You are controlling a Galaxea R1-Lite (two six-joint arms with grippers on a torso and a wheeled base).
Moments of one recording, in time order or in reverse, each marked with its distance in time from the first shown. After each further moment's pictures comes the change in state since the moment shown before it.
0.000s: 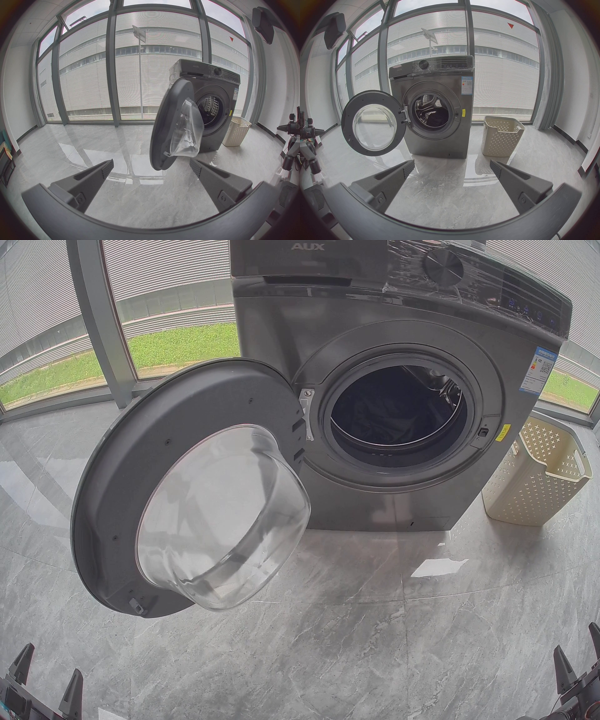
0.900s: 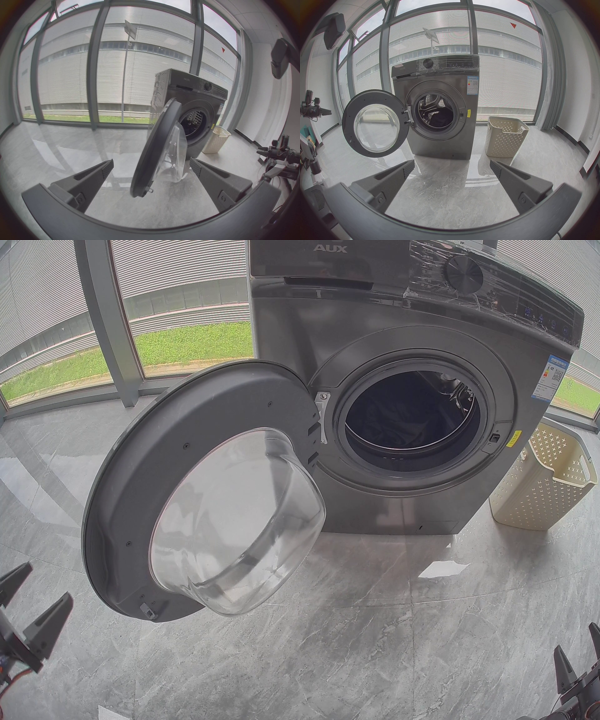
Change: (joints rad) left arm -0.072 0.526 -0.293 -0.212 -0.184 -0.041; right arm 0.000 0.000 0.000 0.002 0.000 0.003
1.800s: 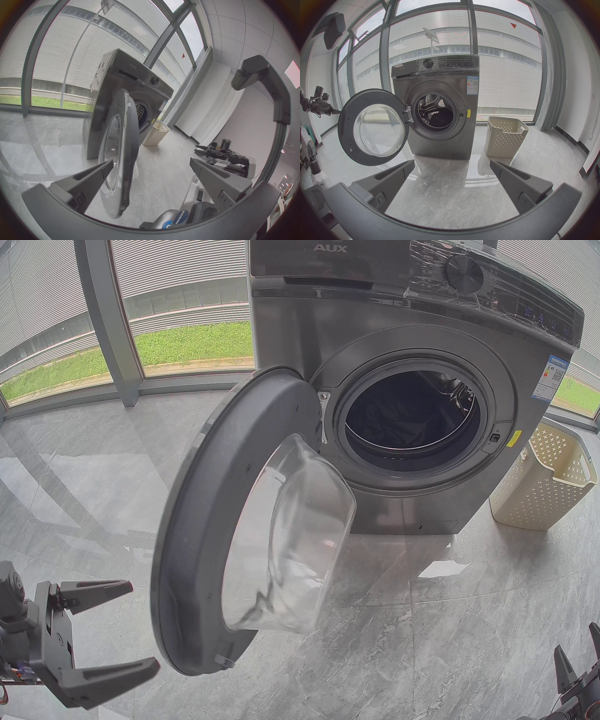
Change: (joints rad) left arm -0.430 0.300 -0.035 -0.217 -0.247 -0.117; right arm 0.000 0.000 0.000 -0.001 -0.002 -0.002
